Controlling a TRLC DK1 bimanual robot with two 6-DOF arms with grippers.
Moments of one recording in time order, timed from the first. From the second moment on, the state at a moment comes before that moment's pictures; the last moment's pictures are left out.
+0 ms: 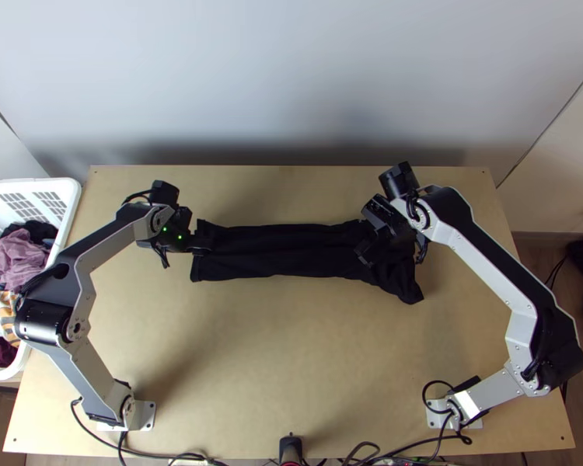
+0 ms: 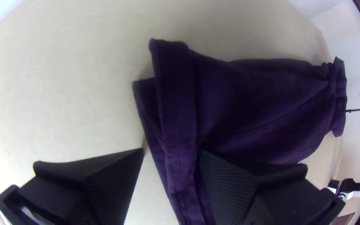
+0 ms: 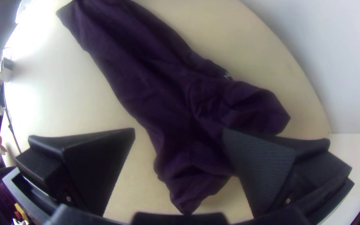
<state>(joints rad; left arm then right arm) -0.13 1.86 1.29 -0.67 0.19 0.00 0.44 1.64 1.50 -1.00 -0.04 -0.36</state>
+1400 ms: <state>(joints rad) -0.09 1.71 1.36 -0.80 0.22 -0.01 0.54 1.70 1.59 -1.01 -0.04 -0.35</state>
